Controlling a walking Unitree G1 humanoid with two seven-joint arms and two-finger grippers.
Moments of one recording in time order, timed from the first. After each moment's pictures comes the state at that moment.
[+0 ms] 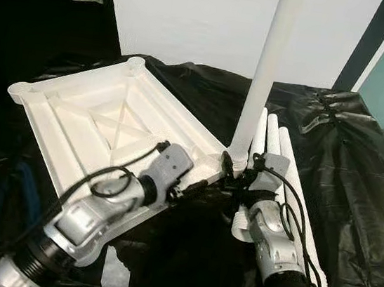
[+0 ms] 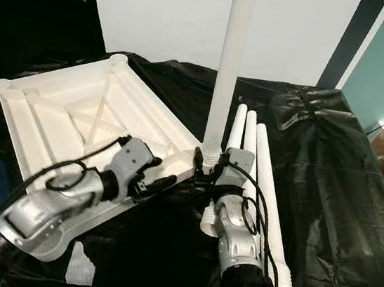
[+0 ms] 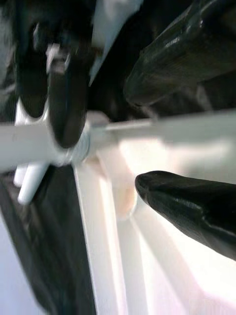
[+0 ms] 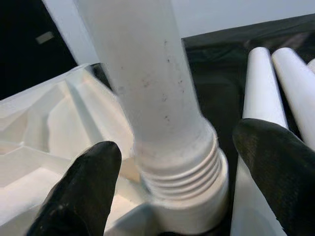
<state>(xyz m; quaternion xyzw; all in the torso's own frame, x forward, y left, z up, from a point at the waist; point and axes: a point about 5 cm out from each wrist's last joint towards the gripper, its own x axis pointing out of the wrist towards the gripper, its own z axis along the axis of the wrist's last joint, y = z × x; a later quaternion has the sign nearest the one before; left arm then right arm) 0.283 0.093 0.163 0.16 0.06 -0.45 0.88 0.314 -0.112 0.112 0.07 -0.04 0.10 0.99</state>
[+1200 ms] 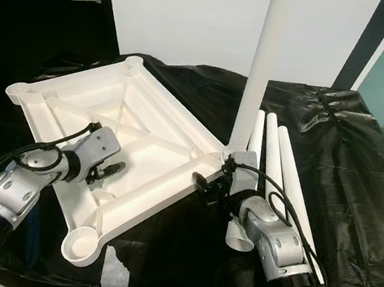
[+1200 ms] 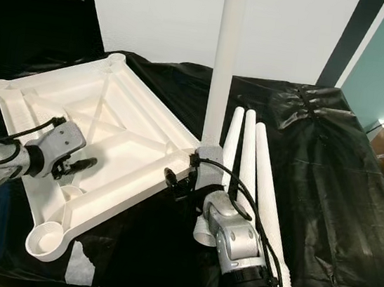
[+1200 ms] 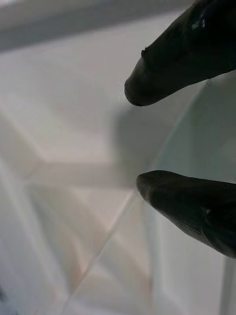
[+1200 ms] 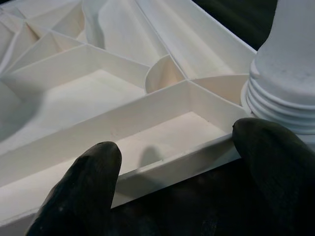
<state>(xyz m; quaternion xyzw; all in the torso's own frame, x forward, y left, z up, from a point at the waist) 0.301 0.217 0.149 0.34 0.18 -0.37 0.85 0.302 -0.077 0.123 -0.01 0.14 0.22 0.97</state>
